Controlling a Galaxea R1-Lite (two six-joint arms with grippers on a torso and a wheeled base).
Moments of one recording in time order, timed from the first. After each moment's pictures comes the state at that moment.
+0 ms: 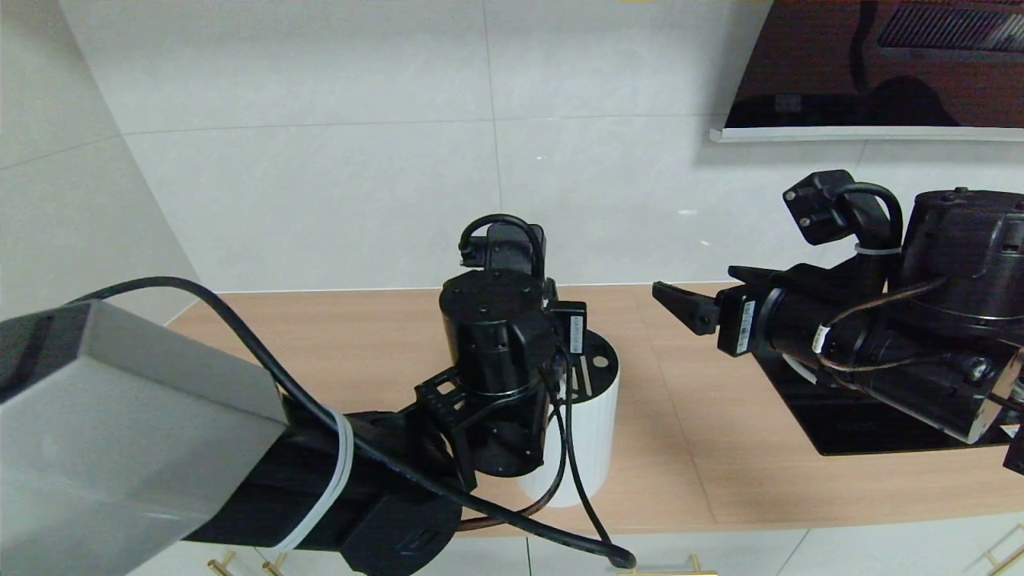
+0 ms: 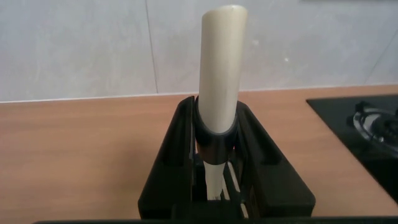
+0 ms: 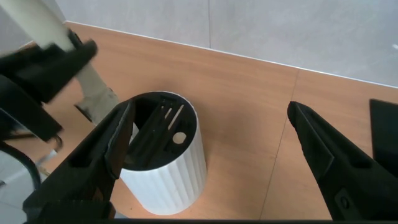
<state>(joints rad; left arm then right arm) -0.86 2.03 -1.01 -1.06 0.75 -0.02 0.62 1.56 -0.81 -0.68 -0.16 0.06</state>
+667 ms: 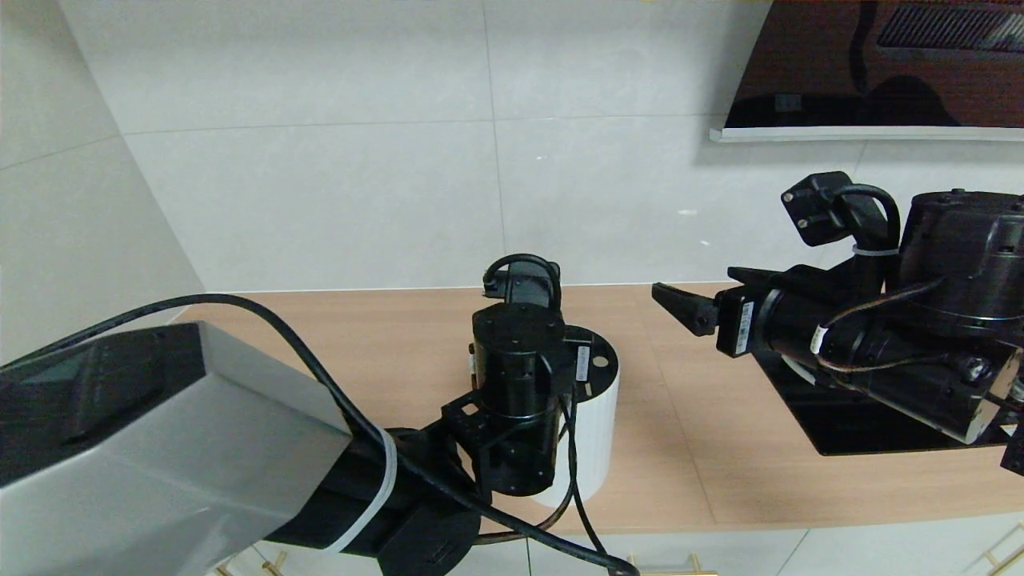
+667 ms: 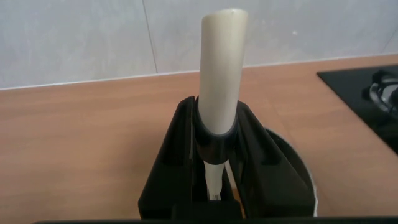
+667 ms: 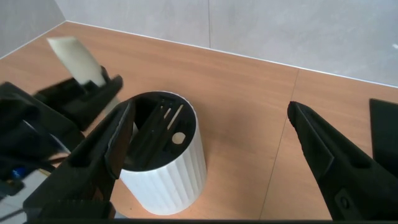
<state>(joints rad) -0.86 2.10 -1.00 -1.06 0.75 -0.03 0.62 1.57 -0.81 -0.68 -0.16 0.06</state>
